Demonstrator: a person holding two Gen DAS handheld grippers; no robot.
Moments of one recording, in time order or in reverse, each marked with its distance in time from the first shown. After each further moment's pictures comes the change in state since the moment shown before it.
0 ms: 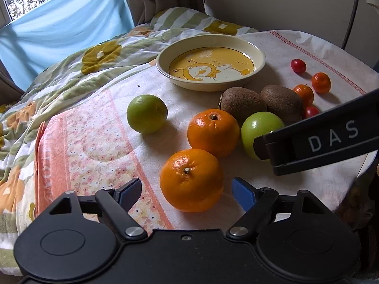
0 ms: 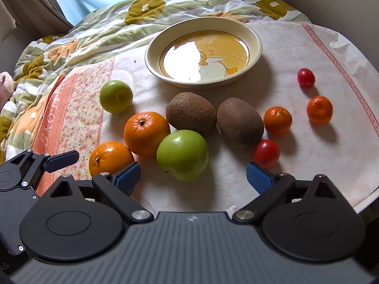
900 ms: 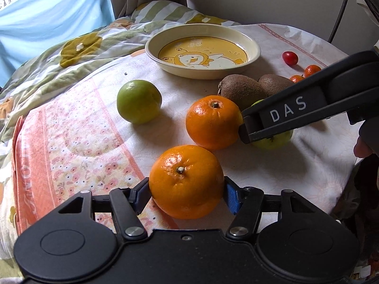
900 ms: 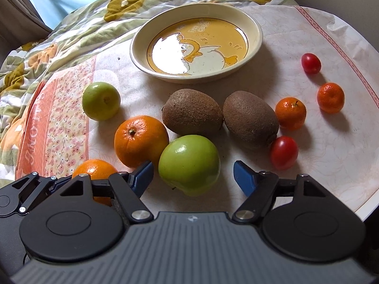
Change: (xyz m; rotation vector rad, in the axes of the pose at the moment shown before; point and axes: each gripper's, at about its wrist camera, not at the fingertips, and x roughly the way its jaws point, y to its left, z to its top) left arm 0.016 0.027 -0.006 0.007 0.023 -0.121; right arm 0.036 0.013 0.011 0.084 0.041 -0.061
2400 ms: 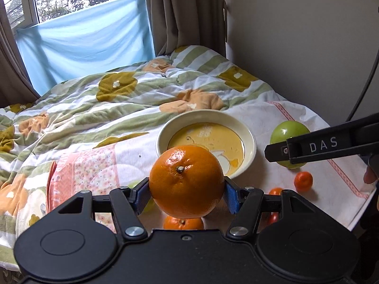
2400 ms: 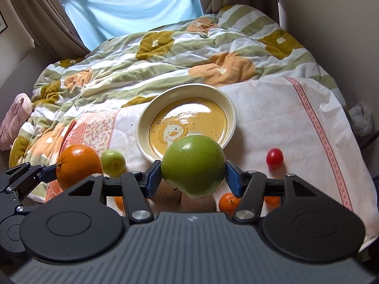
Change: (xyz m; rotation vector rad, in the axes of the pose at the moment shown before) left arm -0.068 -0.058 0.121 -0.187 -0.173 0.176; right arm -0.090 -0.095 0.098 -0.142 -0.152 0.184
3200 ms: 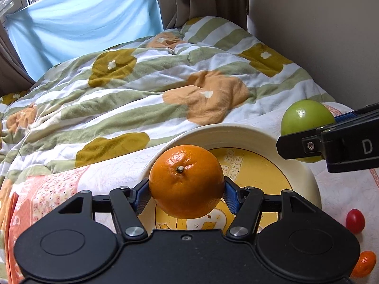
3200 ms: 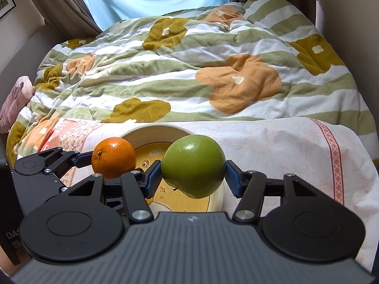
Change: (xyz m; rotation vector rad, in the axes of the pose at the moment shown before) left arm 0.193 0.000 0.068 0.001 0.146 0.071; right arm 0.151 -0.049 0.120 -0.127 0.106 0.092
